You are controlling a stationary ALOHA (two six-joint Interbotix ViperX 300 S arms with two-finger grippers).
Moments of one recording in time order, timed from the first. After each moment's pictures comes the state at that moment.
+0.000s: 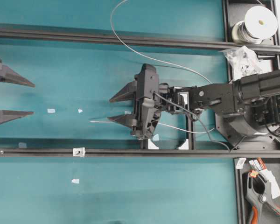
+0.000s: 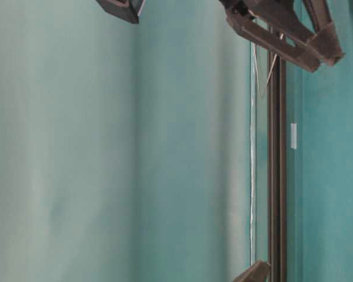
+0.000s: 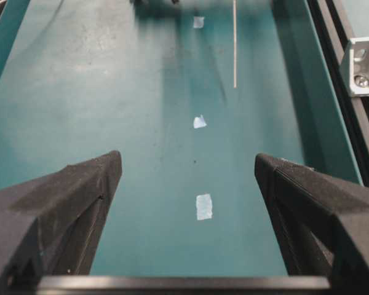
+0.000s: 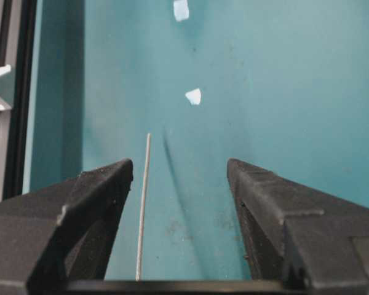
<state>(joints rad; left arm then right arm) 0.00 -0.14 1.21 -0.04 -0.76 0.08 0.02 -0.03 0.97 0.05 -0.39 0.31</state>
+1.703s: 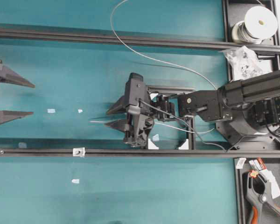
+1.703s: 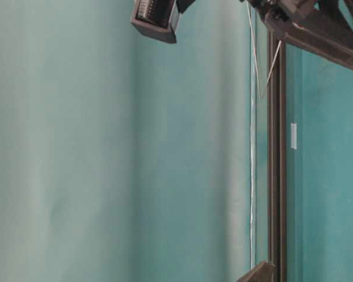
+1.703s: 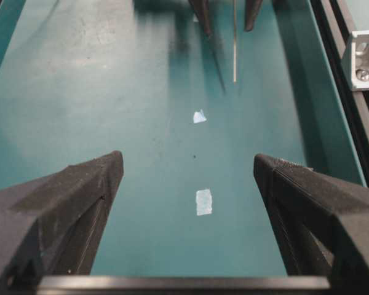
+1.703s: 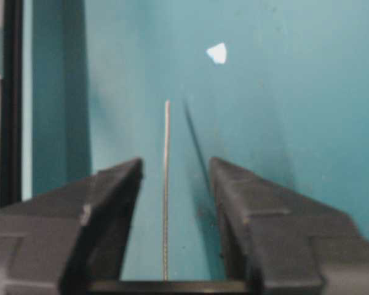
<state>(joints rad) 0.00 -0.13 1.21 -0.04 -0.76 0.08 0.06 0.08 0.91 0.05 -0.33 0.39</state>
